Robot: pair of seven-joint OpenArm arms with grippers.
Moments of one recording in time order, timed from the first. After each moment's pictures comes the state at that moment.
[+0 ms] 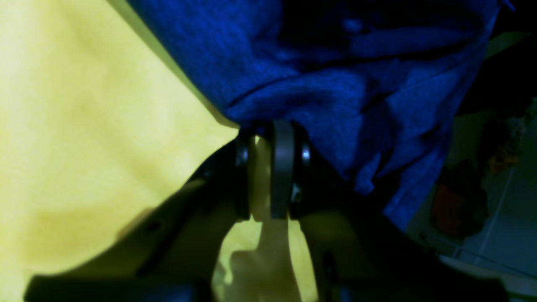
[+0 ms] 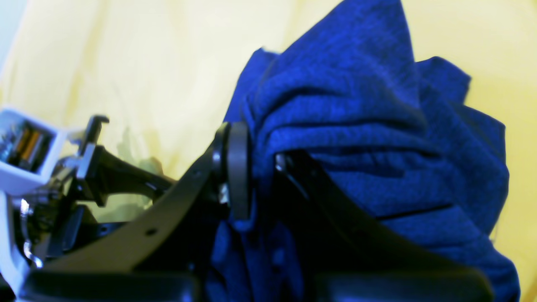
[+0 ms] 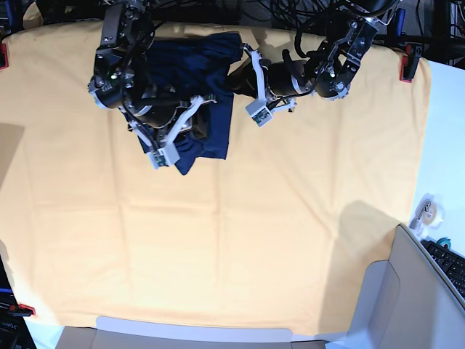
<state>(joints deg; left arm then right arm) 7.3 -19.1 25.4 96.0 -37.7 -25.9 48.0 -9.0 -4.9 1.7 114.8 23.1 20.9 -72.1</state>
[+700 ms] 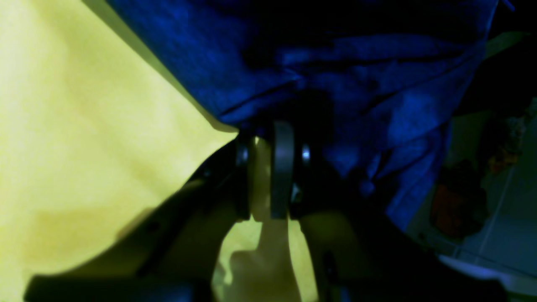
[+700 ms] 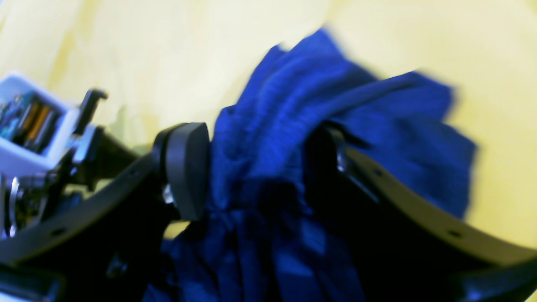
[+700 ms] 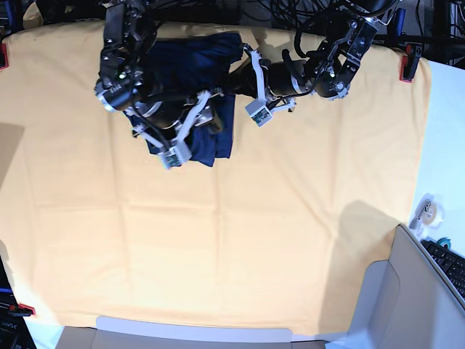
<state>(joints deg) 7.3 -19.2 25.4 96.0 -37.8 -25.9 48.0 -8.5 -2.0 1.3 116.4 24.0 21.0 -71.5</state>
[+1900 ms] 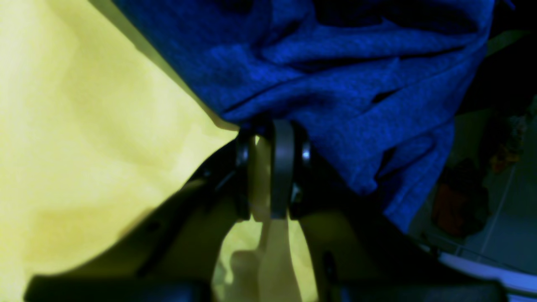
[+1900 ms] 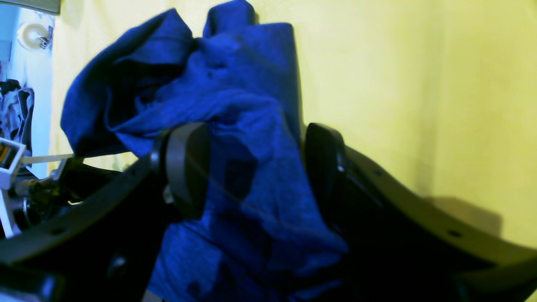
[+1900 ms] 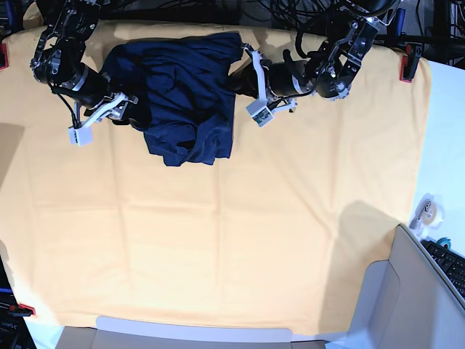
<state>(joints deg) 7.2 -19.6 25.4 96.0 -37.8 -25.9 47.8 -13.6 5.0 27.5 105.8 52.5 21.1 -71.5</state>
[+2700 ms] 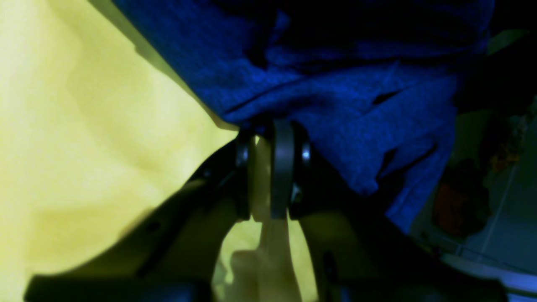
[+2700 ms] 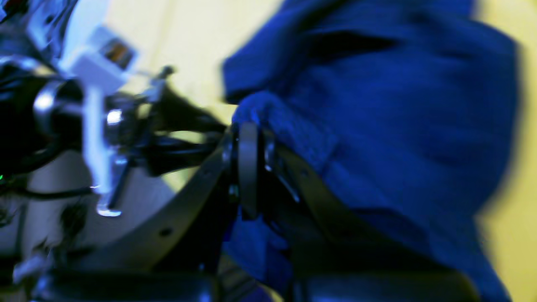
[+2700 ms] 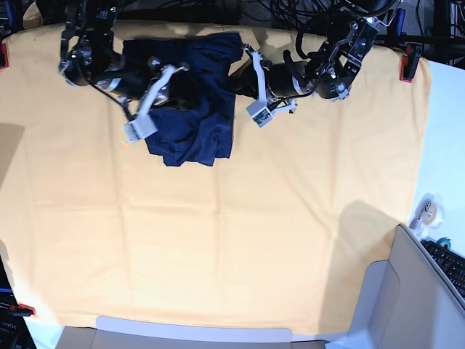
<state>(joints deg) 7.0 -19.6 25.4 95.9 -37.7 -25.9 47.8 -17.4 8.3 4.2 118.2 53.2 20.9 -72.0</state>
